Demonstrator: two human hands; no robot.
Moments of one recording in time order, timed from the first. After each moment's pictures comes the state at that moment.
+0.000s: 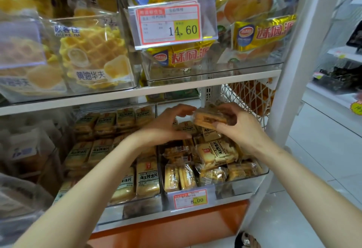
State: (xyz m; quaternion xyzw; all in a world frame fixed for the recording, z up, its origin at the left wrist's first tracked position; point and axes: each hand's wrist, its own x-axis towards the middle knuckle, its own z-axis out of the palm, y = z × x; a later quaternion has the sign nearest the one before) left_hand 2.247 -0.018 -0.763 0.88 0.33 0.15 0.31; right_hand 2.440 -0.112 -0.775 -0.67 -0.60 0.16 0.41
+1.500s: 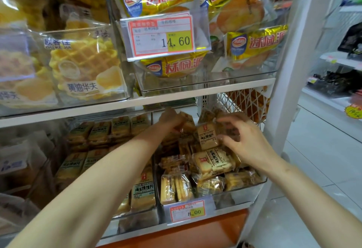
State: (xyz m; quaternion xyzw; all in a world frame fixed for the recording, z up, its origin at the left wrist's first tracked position) left_hand 2.320 0.071 -0.799 0.68 0.59 0.20 0.39; right_hand 2.459 -0.117 -0.793 -0.67 -0.64 0.05 0.37
